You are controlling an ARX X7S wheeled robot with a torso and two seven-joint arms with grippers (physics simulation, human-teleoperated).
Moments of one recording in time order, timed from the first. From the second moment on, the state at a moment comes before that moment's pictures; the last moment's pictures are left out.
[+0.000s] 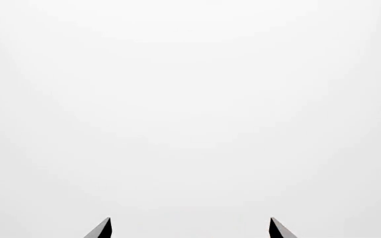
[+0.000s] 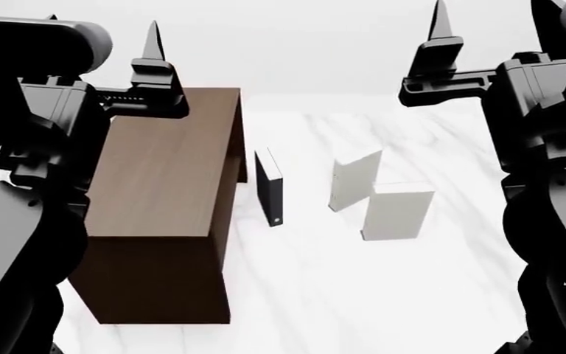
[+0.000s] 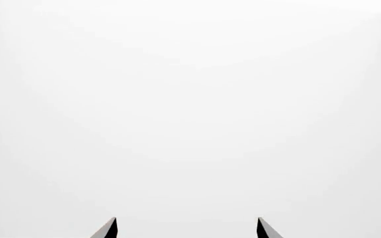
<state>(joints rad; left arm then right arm) -0.85 -0.20 -0.03 0.75 -0.36 -1.15 -0.17 0.89 0.25 0.03 -0.70 0.27 1.10 0.08</state>
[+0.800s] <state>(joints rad) -0.85 -0.21 -0.04 0.76 -0.40 -1.16 -0.19 0.88 0.26 0.03 -0.71 0.29 1.09 0.09</state>
